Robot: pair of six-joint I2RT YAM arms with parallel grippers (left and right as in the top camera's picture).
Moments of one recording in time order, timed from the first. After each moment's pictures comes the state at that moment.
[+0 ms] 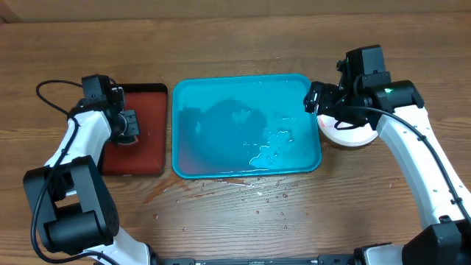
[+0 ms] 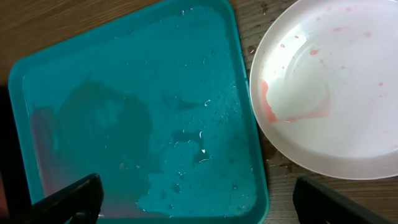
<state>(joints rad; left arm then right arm) 0.24 1.81 1.13 -0.56 -0.05 0.01 0.16 1.56 1.34 -0.91 -0.17 0.41</state>
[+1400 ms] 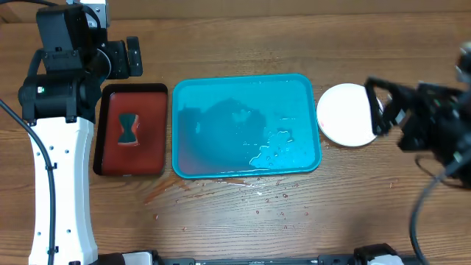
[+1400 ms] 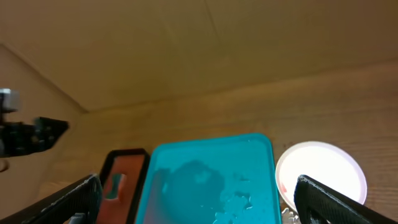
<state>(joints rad) 0.06 1.51 1.73 -0.92 -0.06 0.03 0.16 1.11 1.97 -1.29 -0.16 0.36</state>
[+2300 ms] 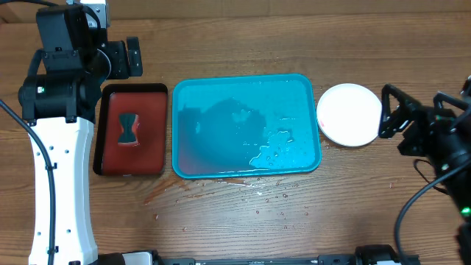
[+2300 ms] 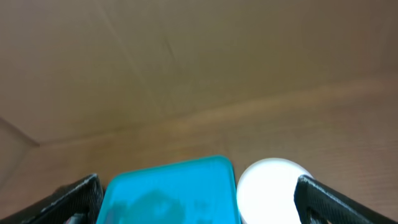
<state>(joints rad) 0.06 1.51 1.73 -0.92 -0.06 0.03 0.06 0.85 1.45 -0.90 -0.08 0.29</state>
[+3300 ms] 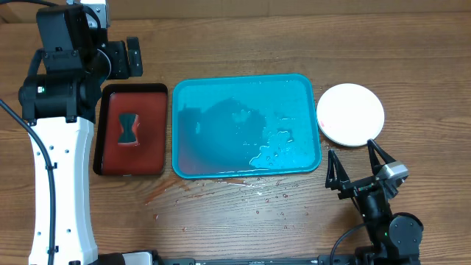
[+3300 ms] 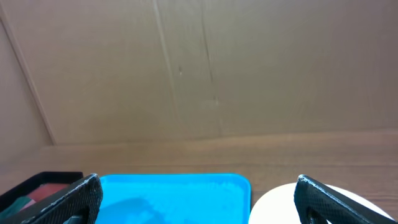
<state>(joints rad) 0.06 1.51 1.73 -0.92 -0.06 0.03 0.10 0.01 0.03 0.11 -0.18 0.23</state>
